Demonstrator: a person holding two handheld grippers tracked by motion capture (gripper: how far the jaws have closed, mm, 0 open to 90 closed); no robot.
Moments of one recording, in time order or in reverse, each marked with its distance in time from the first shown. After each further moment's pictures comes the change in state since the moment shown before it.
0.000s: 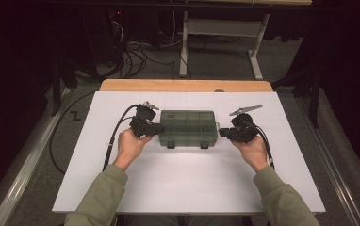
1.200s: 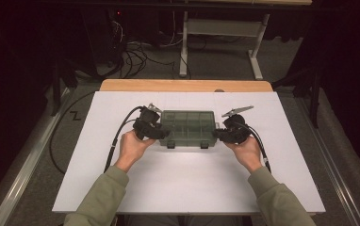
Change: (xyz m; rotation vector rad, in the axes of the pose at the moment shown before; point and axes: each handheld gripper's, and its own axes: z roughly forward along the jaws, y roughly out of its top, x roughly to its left) left arm -0.009 -0.008 -0.001 -0.028 0.009 0.087; right arm 0.014 0.005 0.011 0.015 -0.005 -0.016
